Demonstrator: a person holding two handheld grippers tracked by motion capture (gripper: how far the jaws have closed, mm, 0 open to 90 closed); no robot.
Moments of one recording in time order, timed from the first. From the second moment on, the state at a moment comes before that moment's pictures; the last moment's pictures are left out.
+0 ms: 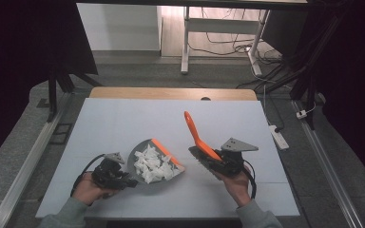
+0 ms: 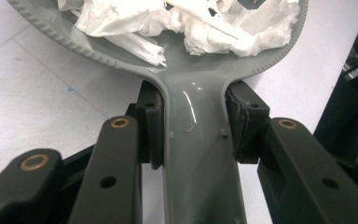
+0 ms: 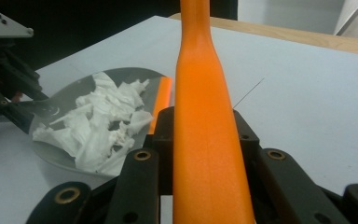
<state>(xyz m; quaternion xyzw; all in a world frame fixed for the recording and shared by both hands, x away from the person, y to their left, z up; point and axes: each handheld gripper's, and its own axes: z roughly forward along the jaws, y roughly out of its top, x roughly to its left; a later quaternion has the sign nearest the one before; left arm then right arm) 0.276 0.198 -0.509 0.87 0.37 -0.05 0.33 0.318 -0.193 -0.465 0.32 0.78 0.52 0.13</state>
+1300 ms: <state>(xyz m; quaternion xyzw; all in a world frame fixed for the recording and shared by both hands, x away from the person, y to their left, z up) 0.257 0.221 -0.492 0.79 0.46 0.03 0.41 0.319 -0.229 -0.454 0.35 0.76 0.53 0.15</state>
